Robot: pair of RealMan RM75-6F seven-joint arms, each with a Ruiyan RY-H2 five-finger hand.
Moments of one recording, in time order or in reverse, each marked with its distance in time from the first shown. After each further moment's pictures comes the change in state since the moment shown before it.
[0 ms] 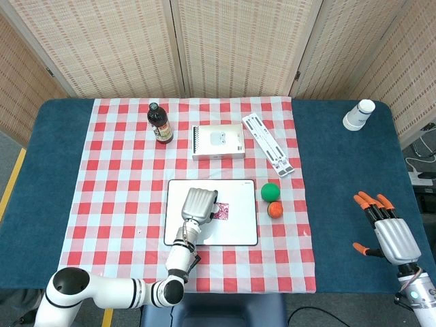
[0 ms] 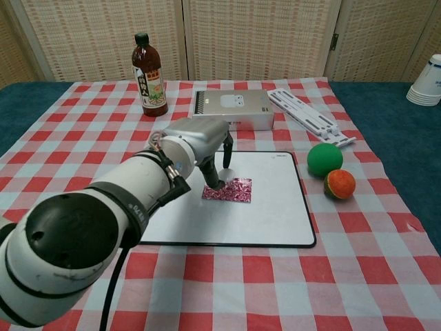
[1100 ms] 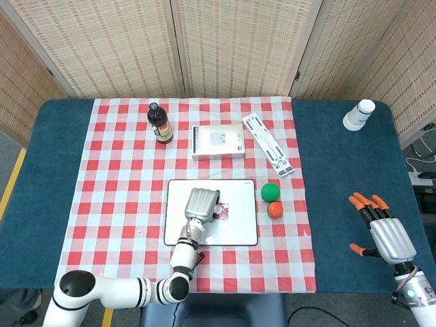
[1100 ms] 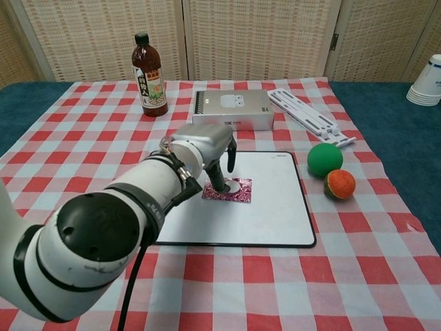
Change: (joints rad) left arm -0.004 -0.047 -0.045 0.077 -0.006 -0.044 0.005; right arm 0.013 -0.004 -0.010 -0.001 -0.009 -0.017 -0.009
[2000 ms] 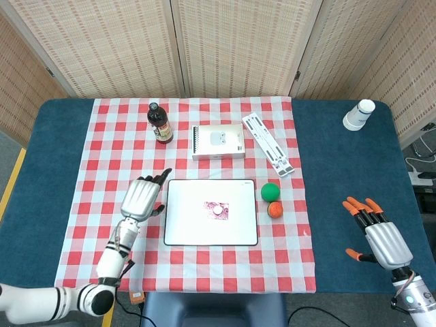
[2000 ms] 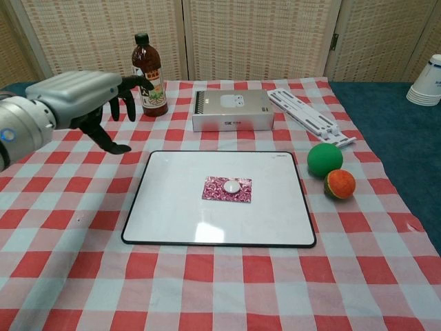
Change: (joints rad) left arm 0.339 0.513 0.276 -0.390 0.487 0.139 -0.316; right arm -0.007 0.002 -0.030 -0.004 -0.065 0.041 0.004
